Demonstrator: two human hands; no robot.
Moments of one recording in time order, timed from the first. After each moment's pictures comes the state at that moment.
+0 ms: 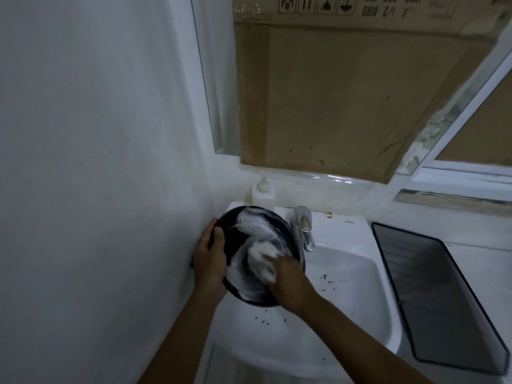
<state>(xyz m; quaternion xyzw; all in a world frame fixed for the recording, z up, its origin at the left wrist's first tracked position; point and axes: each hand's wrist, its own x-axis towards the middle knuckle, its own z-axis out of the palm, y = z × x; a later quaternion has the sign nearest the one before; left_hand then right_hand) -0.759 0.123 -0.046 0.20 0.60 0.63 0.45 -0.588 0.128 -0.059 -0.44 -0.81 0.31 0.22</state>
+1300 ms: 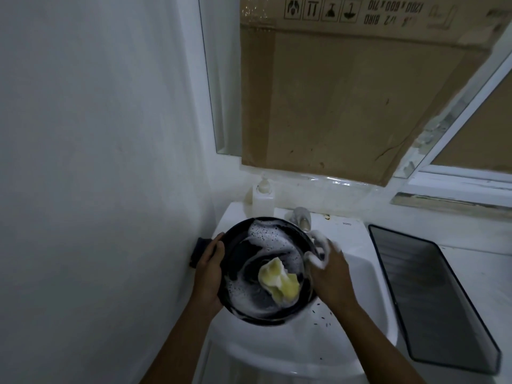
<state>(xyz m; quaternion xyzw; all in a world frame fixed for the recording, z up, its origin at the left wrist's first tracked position) -0.765 0.107 -0.072 0.13 0.52 0.62 0.57 -0.531 0.128 -0.054 -0.62 -0.64 0.30 0.34</state>
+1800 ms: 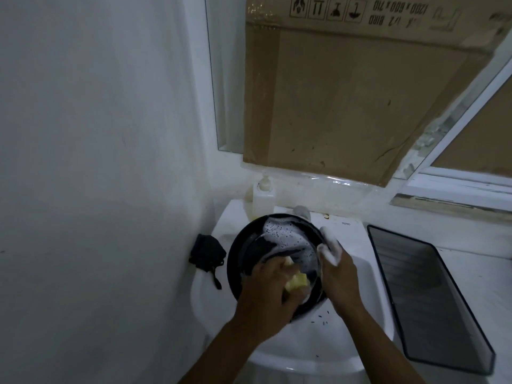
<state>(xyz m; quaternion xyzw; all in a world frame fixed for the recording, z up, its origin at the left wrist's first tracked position) -0.689 0.065 -0.056 0.72 0.59 0.28 0.23 -0.522 0.121 -0.050 -0.60 -0.55 0.41 0.43</state>
